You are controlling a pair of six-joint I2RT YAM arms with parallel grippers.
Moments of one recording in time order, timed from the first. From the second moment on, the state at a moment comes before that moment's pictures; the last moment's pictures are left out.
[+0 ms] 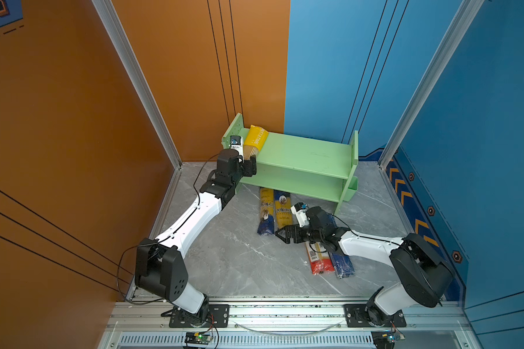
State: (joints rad) left arm -0.35 1.54 1.35 -0.06 -0.16 -0.14; right arm 0.68 1.55 0.72 0.16 -0.33 0.55
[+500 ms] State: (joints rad) left arm -0.35 1.43 1.32 -0.07 -0.18 -0.12; right arm 0.68 1.55 0.72 0.16 -0.34 0.55
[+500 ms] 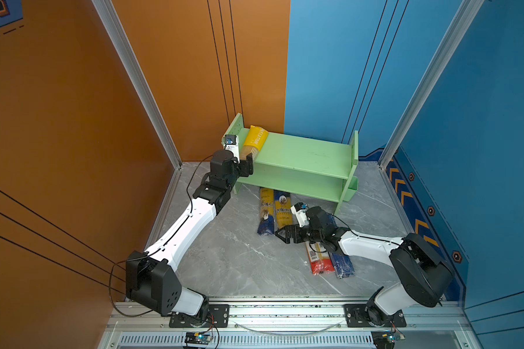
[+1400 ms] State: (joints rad) left arm -0.44 1.05 0.99 -0.19 -0.20 -0.14; right arm 0.68 1.55 0.72 0.16 -0.34 0.55
